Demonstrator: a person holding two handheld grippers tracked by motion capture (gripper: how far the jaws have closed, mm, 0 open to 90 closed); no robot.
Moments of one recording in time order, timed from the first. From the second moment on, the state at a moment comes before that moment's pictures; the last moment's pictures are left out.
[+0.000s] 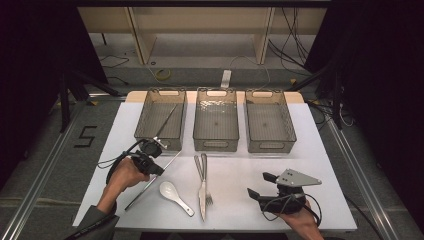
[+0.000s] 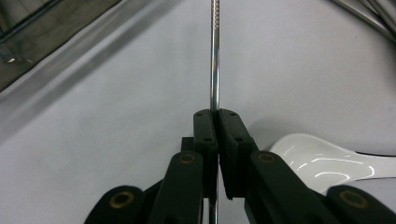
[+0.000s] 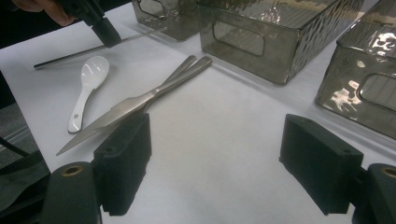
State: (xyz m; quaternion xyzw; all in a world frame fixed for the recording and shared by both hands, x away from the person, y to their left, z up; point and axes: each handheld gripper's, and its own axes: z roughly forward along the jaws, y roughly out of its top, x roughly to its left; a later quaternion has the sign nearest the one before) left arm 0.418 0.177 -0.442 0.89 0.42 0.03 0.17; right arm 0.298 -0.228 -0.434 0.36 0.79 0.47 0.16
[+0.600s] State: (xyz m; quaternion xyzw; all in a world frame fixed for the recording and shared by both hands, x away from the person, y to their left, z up) left arm 0.419 0.195 -0.411 0.87 0.43 0.04 0.23; right arm 0.298 -0.229 -0.435 0.36 0.79 0.47 0.16
